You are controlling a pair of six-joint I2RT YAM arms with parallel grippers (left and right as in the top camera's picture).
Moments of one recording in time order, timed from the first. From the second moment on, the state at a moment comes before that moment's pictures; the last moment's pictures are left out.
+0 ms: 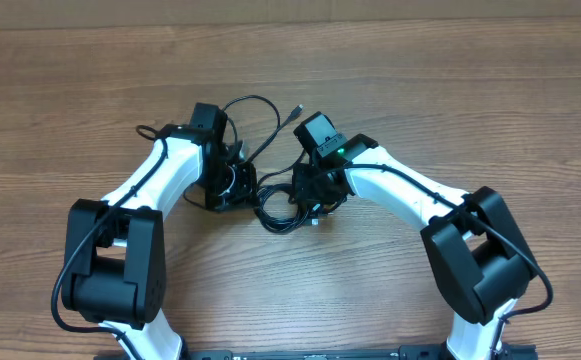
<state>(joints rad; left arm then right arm) -0.19 1.87 1.20 -0.90 0.49 -0.34 0.60 1.96 1.31 -0.65 -0.21 0.65</state>
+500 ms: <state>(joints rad) -0.32 1.87 1.20 -0.94 0.37 -0.57 0.60 2.00 1.31 -0.61 -0.23 0.70</state>
